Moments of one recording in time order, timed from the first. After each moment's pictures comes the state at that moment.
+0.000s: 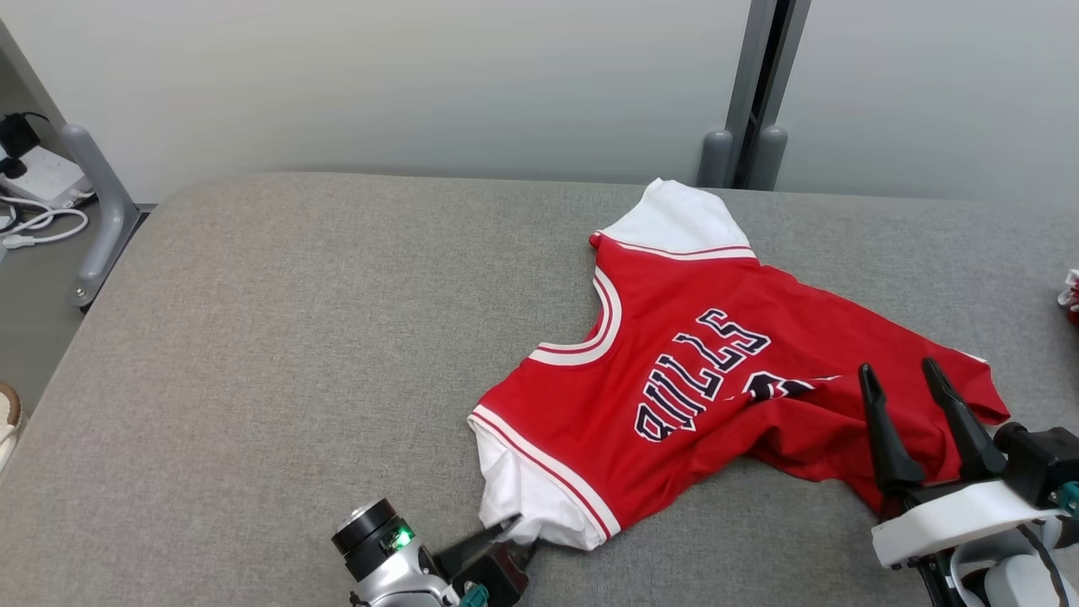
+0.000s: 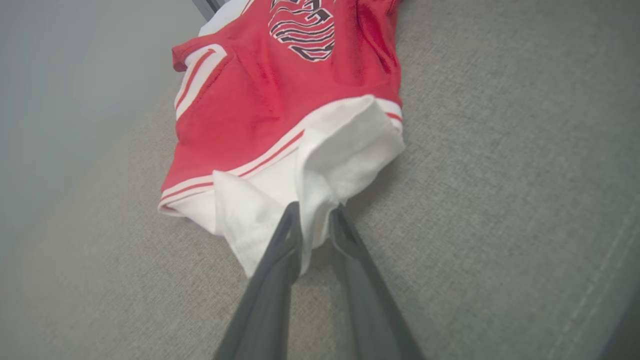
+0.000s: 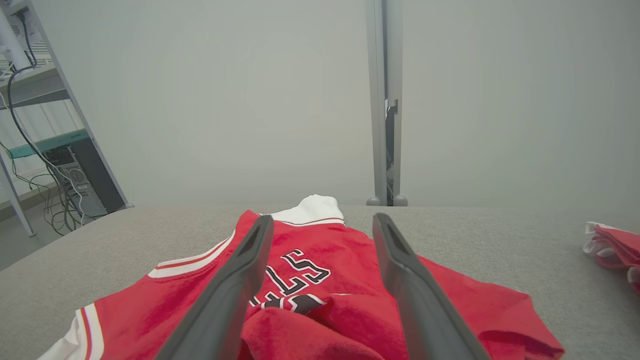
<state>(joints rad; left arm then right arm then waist) -0.37 0.16 -0.94 0.70 -0.08 0.01 -0.24 -0.14 -0.19 0.11 0.29 0.35 0.13 -0.26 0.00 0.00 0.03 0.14</state>
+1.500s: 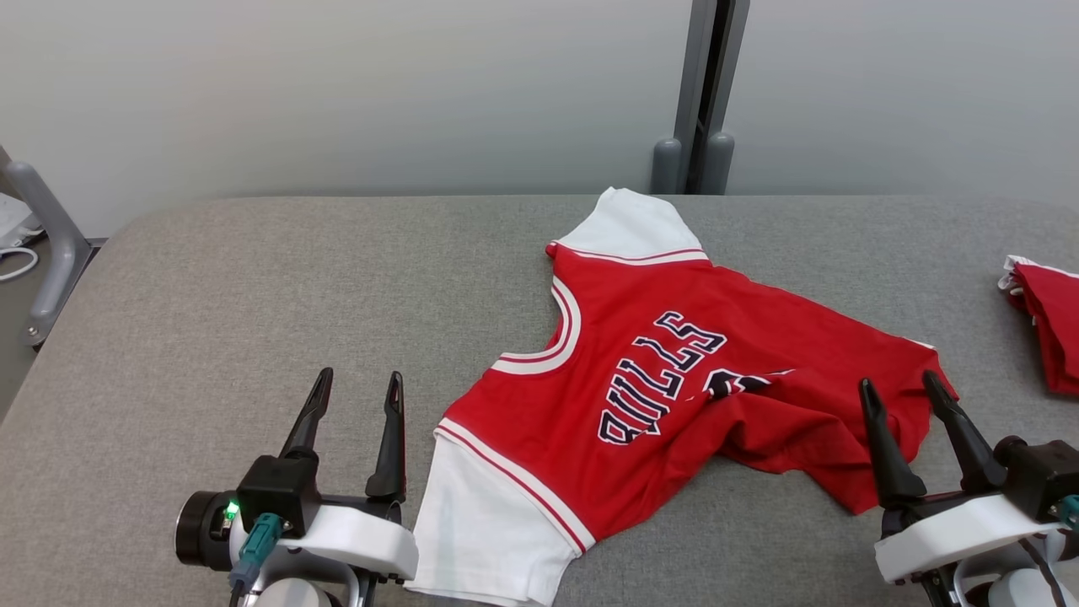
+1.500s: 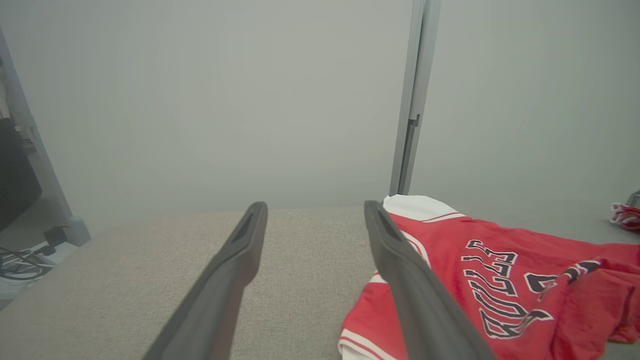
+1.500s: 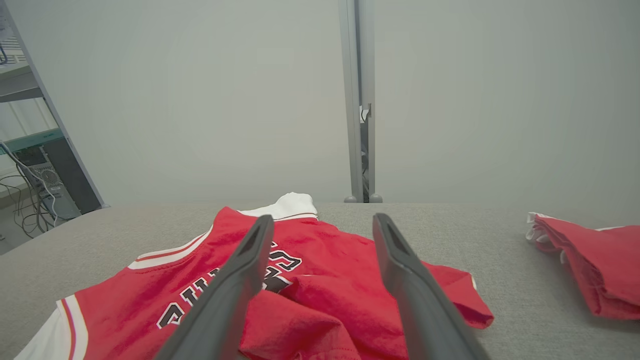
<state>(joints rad) -0.11 0.05 -0.22 0.23 -0.19 0.11 -0.26 -0.11 -0.20 0.11 0.28 0.35 0.13 -0.26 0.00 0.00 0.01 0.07</state>
